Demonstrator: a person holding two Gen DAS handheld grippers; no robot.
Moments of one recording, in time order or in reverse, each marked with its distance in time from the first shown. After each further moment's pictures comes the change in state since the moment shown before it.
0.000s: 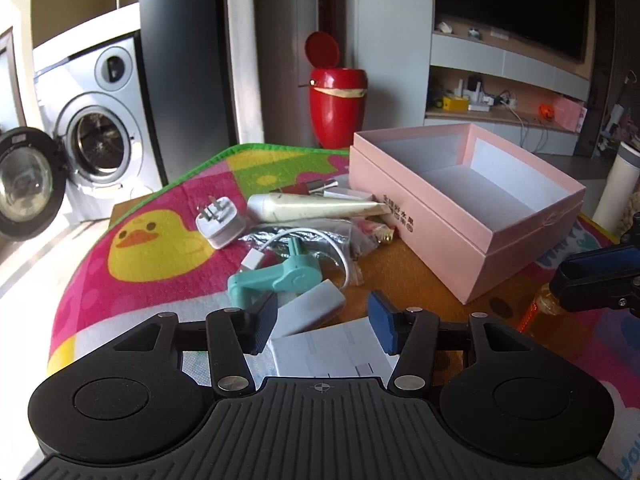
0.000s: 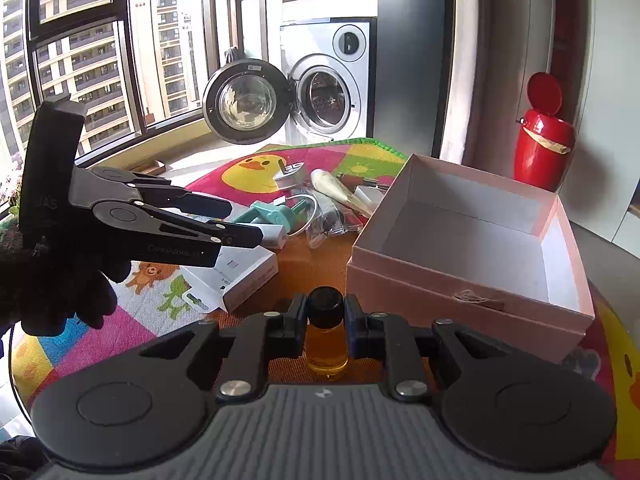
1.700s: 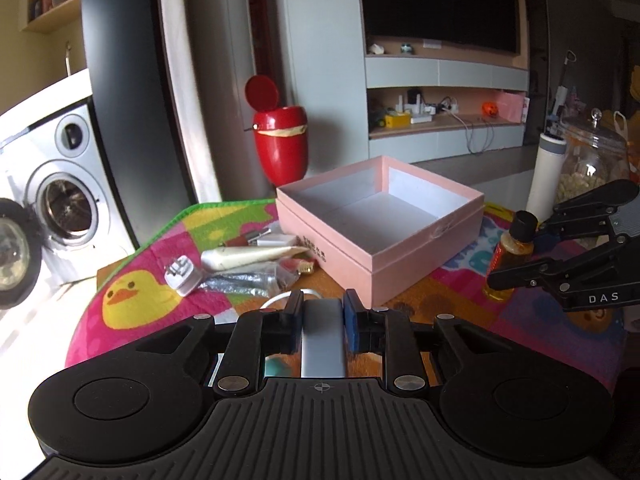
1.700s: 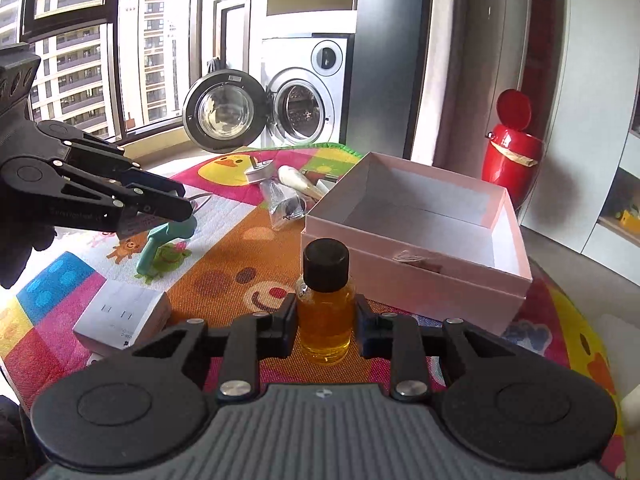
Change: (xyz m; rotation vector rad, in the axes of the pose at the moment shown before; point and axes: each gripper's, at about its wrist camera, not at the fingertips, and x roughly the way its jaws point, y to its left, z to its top) left arm -0.090 -0.047 0.005 0.151 -0.144 -0.098; right arm -0.052 -0.017 -0.037 -0.031 -0.087 -0.103
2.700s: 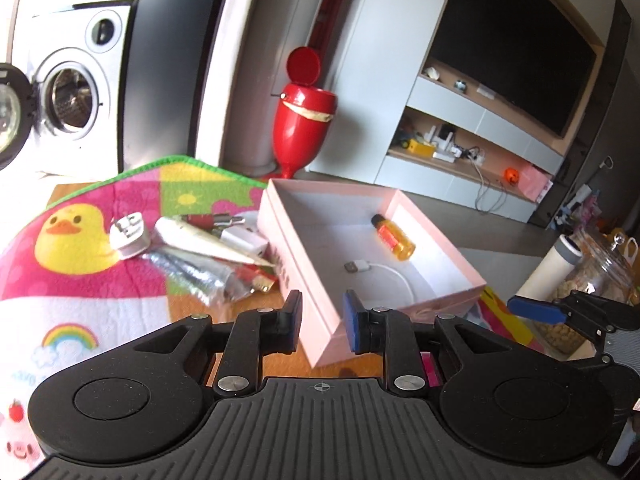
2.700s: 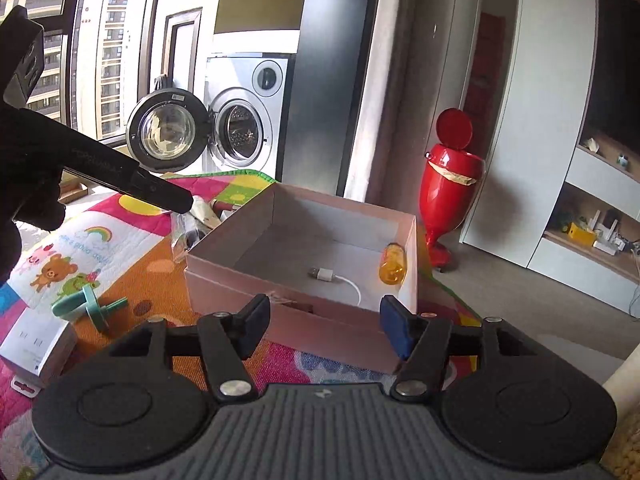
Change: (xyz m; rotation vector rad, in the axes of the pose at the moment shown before) left arm 0.064 0.021 0.014 -0.415 0.073 -0.041; right arm 0.018 -0.045 0.005 -0.018 -0.002 -0.125
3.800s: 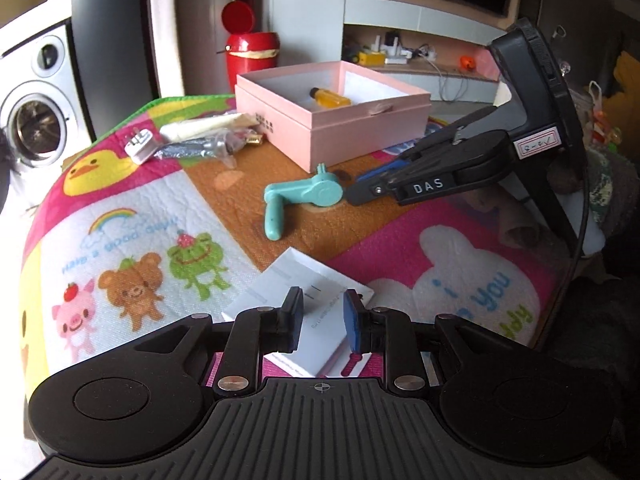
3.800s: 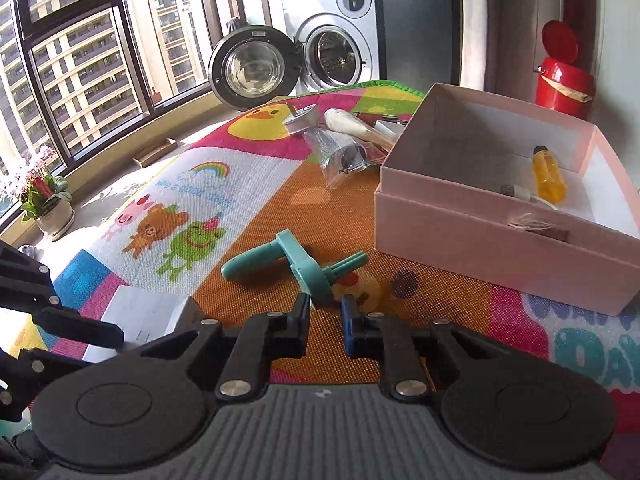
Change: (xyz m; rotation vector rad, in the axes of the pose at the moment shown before) left arm -0.071 -0.001 -0.113 0.373 0.160 0.000; right arm 0.057 0.070 -0.007 0.060 0.185 0.235
